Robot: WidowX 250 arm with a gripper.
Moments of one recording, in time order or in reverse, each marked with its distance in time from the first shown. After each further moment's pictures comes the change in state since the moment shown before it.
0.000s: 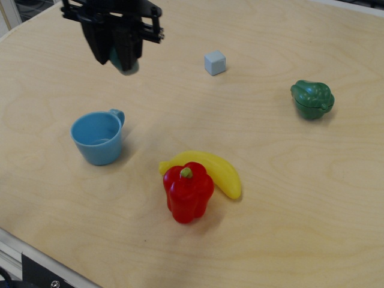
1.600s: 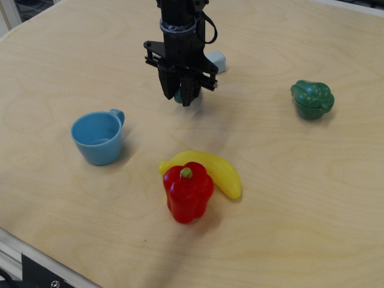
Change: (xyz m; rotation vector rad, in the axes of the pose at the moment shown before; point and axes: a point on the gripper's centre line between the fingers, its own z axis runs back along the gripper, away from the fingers) arm 0.062 -0.021 -0.108 -0.025 0.031 -0.114
